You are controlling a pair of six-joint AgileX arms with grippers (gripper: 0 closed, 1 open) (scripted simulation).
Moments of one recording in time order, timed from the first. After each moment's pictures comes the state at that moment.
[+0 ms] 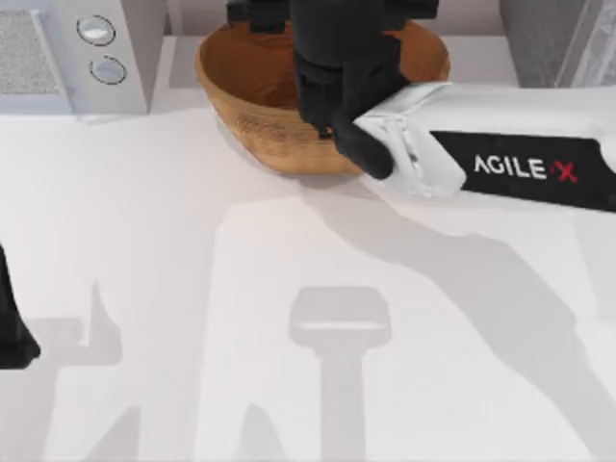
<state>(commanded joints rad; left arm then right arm) 0.00 0.00 0.00 0.00 0.00 0.00 0.71 2.15 1.56 0.58 0.74 0.02</state>
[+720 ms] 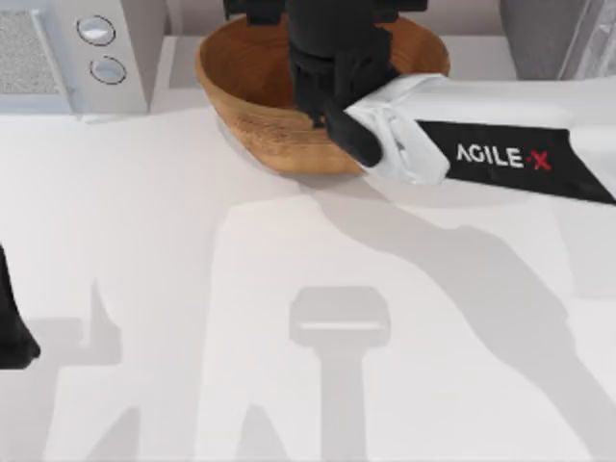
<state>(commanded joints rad) 0.00 0.00 0.00 0.00 0.00 0.00 0.68 2.23 1.65 0.57 0.71 0.02</state>
